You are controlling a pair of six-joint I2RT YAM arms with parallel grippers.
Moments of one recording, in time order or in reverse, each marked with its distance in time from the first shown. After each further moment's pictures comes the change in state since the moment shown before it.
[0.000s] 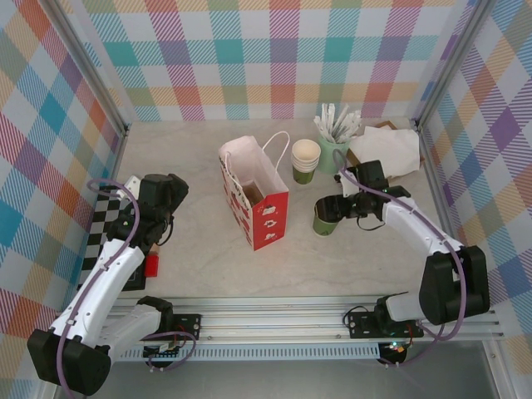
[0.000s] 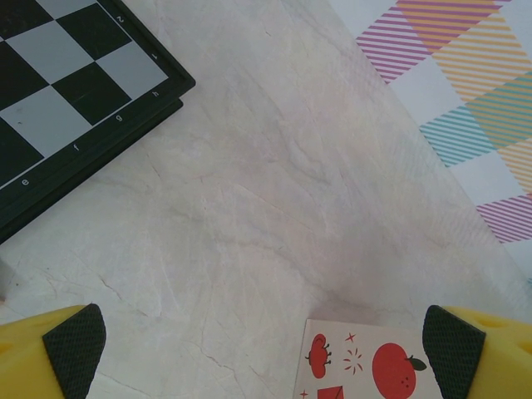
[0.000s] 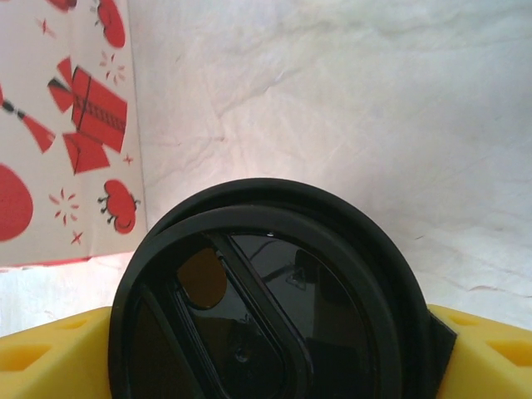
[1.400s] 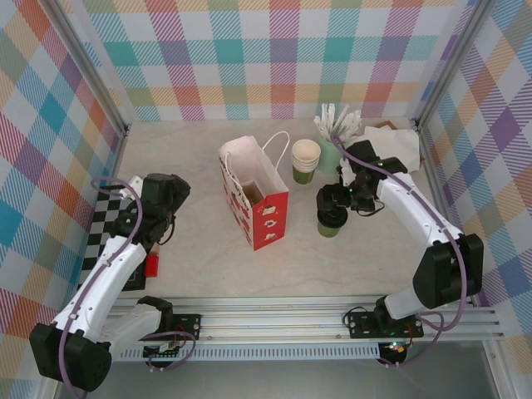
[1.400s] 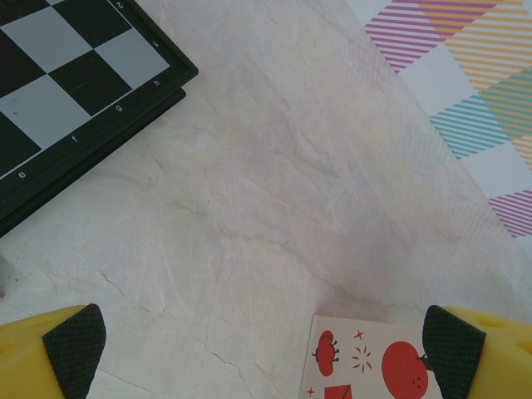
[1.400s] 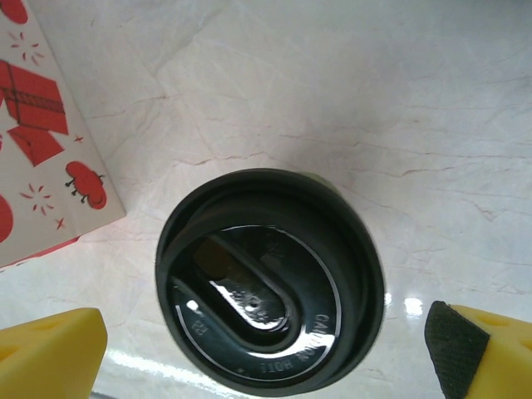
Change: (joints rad) left arm 0.000 0.027 -0.004 0.006 0.010 0.000; right arm 0.073 0.130 0.365 -0.467 0.211 0.174
